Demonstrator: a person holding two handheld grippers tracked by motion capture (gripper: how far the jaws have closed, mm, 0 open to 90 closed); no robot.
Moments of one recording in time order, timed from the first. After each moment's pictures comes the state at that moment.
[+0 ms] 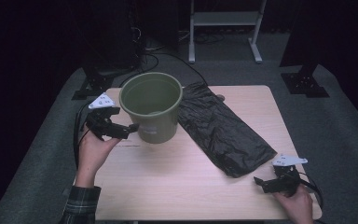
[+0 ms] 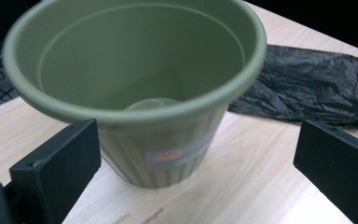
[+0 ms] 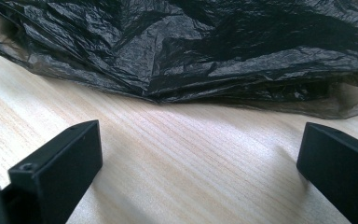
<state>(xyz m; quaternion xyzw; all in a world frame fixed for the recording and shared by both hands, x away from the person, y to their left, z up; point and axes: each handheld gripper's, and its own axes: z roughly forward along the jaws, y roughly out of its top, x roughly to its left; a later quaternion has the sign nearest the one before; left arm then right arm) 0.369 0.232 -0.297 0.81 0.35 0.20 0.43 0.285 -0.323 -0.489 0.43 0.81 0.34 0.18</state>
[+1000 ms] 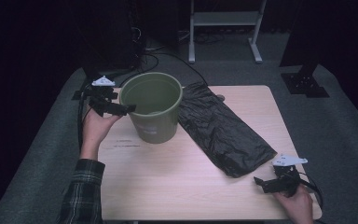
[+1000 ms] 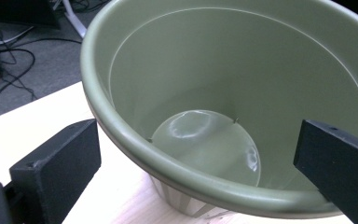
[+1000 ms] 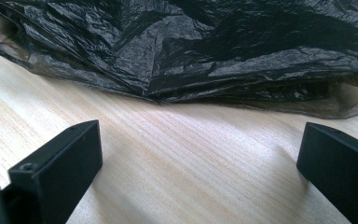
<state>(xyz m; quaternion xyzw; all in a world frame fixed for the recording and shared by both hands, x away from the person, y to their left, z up) 0.448 0.252 -0.312 0.80 0.39 0.18 0.43 0.285 -0.323 -0.489 0.43 0.81 0.34 0.18</state>
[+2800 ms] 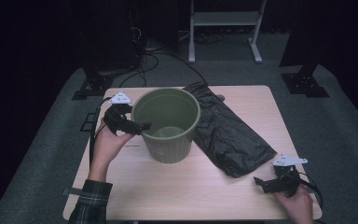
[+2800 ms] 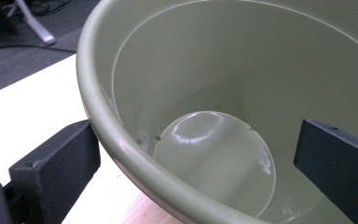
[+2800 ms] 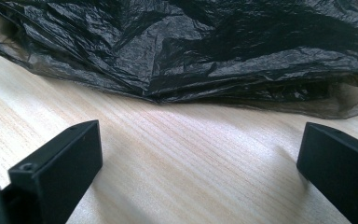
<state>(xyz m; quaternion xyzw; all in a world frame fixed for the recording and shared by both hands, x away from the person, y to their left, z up) 0.397 0.201 -0.325 0.83 0.33 0.16 0.43 0.285 -0.322 -0.489 0.43 0.81 0.34 0.18</state>
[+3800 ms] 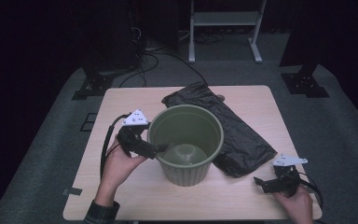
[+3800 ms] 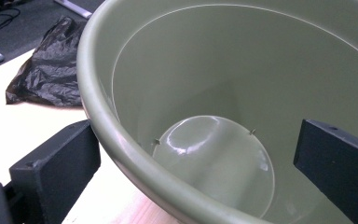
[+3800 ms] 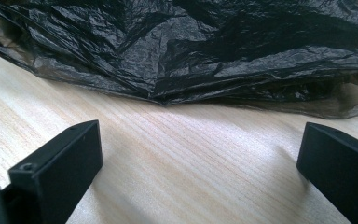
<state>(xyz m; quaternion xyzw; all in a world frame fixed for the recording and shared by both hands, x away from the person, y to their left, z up) 0.339 0.158 -0.328 0.84 0.27 0.12 0.45 0.285 -0.322 -0.489 0.44 0.81 0.34 0.18</state>
